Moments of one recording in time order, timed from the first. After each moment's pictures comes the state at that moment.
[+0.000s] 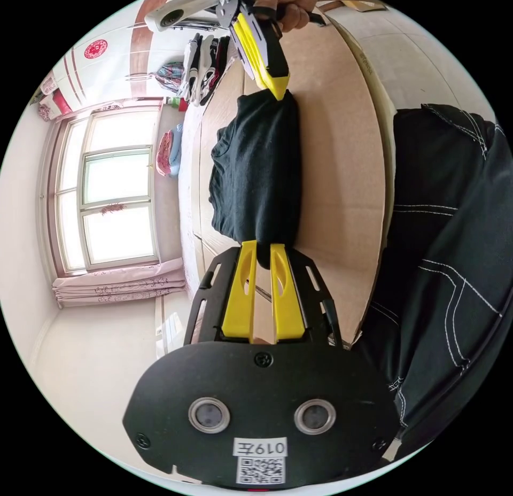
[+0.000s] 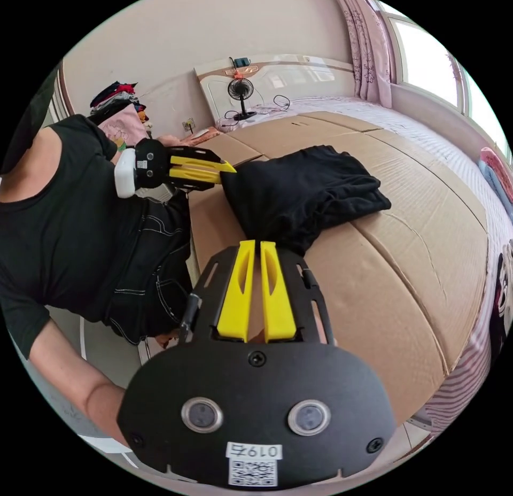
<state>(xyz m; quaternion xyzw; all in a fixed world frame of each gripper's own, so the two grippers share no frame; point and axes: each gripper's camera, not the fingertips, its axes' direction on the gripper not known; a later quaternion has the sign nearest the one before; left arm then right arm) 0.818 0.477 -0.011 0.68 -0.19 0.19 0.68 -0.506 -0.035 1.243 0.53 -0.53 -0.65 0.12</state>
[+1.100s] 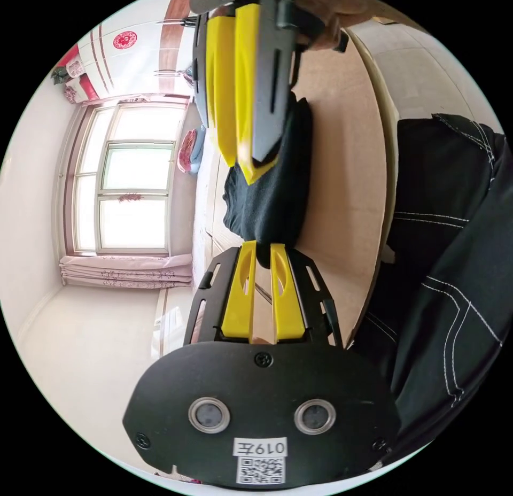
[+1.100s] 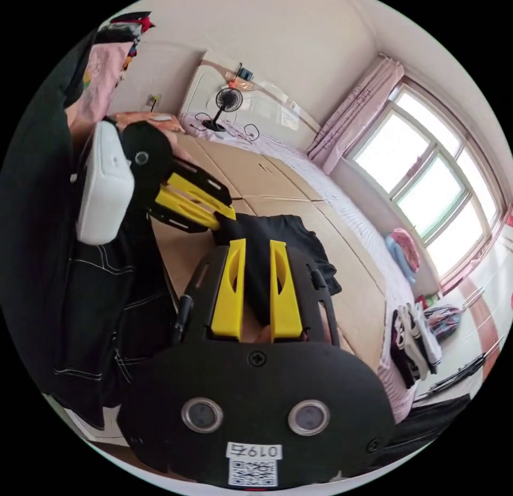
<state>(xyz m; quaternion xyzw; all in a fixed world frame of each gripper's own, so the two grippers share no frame) 0.807 0.466 0.031 0.71 -0.17 0.13 0.67 -0.259 0.235 1.215 0.79 -0.41 -0.42 0.18</state>
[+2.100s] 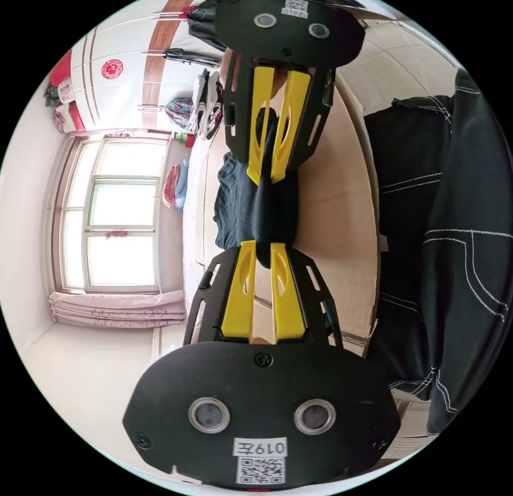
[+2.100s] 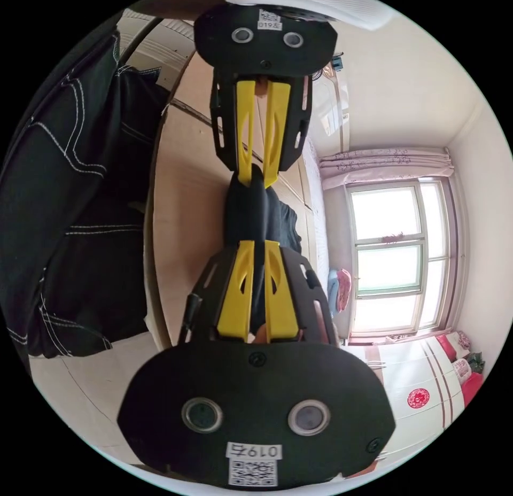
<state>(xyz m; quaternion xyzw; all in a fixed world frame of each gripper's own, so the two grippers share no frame) 0.786 0.471 0.041 0.75 -0.17 0.21 0.60 -0.147 0.463 1.193 0.90 -0.12 -0.36 0.19</state>
